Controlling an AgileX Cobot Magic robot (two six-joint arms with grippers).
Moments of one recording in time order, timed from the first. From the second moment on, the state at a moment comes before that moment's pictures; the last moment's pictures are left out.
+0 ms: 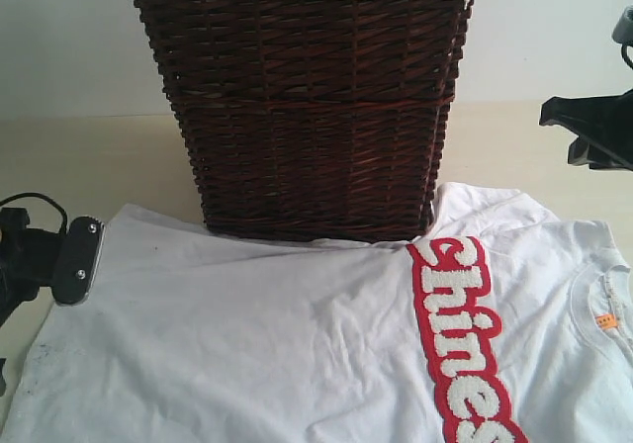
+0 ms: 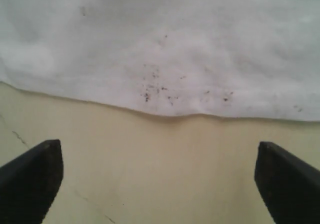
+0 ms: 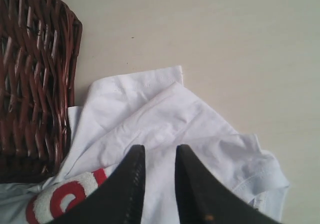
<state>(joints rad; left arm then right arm) -0.30 1.66 -0.82 0.28 0.77 1.02 0.01 1.53 -0.90 0.22 0.37 0.06</state>
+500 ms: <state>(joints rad) -0.28 1.69 -0.82 0.00 0.76 1.37 0.01 1.53 -0.90 0.24 0.37 0.06</state>
